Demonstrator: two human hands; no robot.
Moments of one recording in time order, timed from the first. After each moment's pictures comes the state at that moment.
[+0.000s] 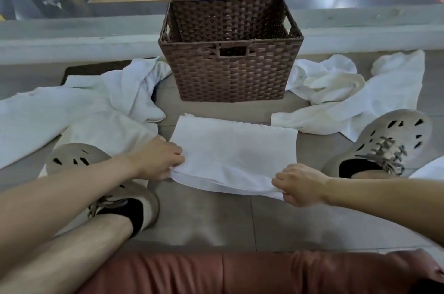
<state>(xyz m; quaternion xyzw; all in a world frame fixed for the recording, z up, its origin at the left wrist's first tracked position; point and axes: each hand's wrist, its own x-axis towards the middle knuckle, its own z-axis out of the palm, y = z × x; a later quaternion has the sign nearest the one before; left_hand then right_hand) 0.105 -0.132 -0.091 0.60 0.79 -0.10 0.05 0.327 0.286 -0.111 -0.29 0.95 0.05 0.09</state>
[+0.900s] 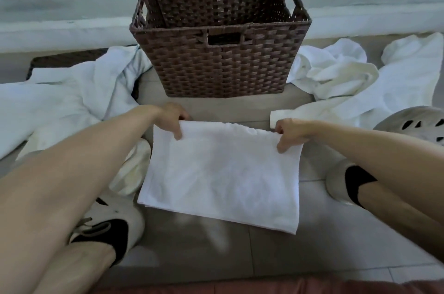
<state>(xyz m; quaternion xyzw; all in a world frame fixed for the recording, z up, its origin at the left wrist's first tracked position) -0.027 -0.009 -0.092 0.32 0.87 -0.03 0.37 0.160 0.341 -0.103 0.12 0.91 -0.13 0.37</state>
